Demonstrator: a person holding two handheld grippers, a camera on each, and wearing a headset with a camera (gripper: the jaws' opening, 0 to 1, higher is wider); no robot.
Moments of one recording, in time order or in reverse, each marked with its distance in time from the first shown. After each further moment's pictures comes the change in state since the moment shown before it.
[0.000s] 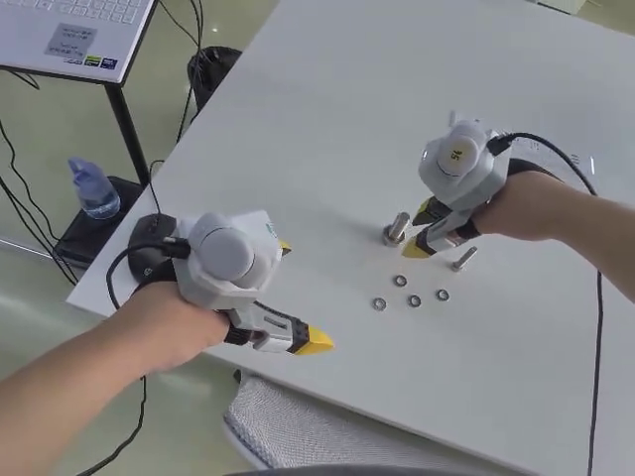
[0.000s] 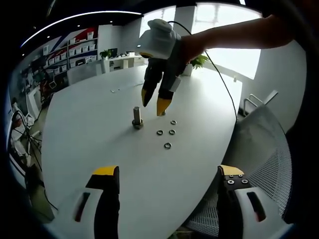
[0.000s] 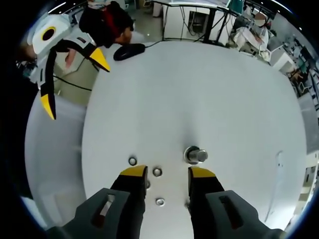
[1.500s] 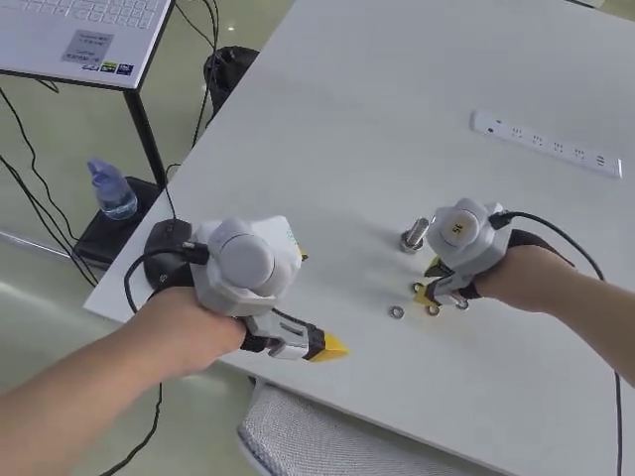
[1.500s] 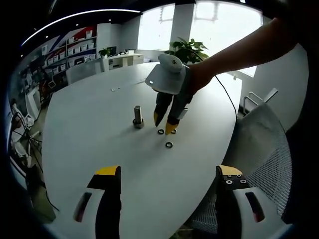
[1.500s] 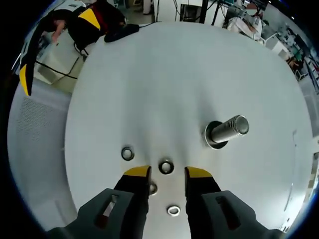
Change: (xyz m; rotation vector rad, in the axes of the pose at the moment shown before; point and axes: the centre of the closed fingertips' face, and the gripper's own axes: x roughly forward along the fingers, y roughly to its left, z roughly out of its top) left arm 0.000 0.005 0.001 0.006 0.021 -0.003; right arm 0.059 0.012 -0.039 0.078 0.013 -0.034
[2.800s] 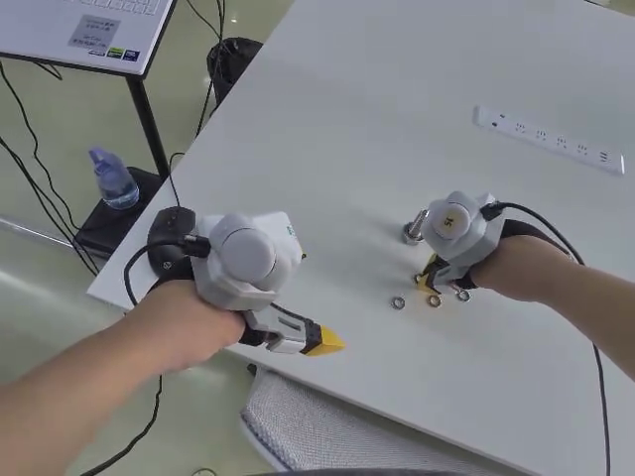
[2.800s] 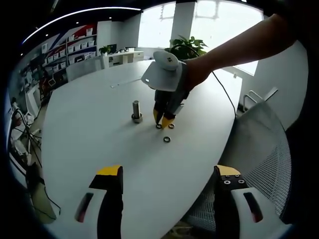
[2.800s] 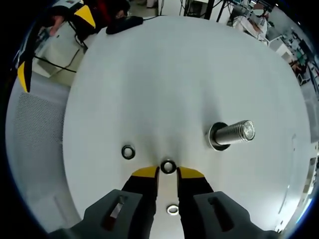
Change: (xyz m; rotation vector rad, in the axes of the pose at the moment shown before) left arm -0.003 -0.007 -0.011 -0.007 0.023 0.000; right arm 0.003 0.001 -0.002 -0.035 0.061 -0.009
